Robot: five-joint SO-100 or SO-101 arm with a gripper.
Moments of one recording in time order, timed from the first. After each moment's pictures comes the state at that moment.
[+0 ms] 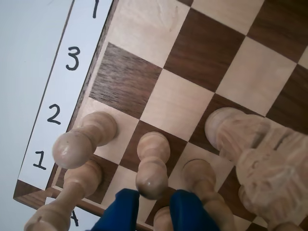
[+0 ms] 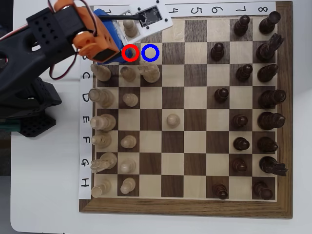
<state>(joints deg) -31.6 104.2 112.9 71.1 100.5</state>
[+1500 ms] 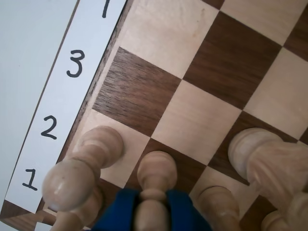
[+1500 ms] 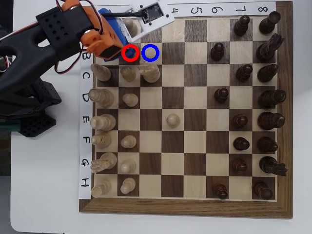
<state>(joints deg) -34.1 100.9 118.5 60.9 100.5</state>
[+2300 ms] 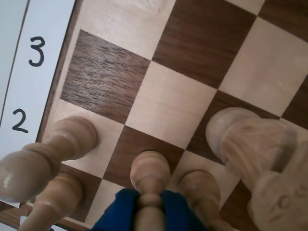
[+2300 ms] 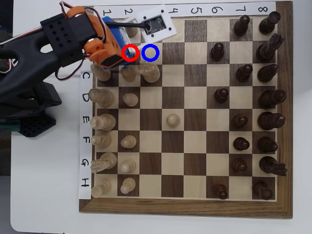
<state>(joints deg) -30.0 100.9 118.8 64.4 100.5</state>
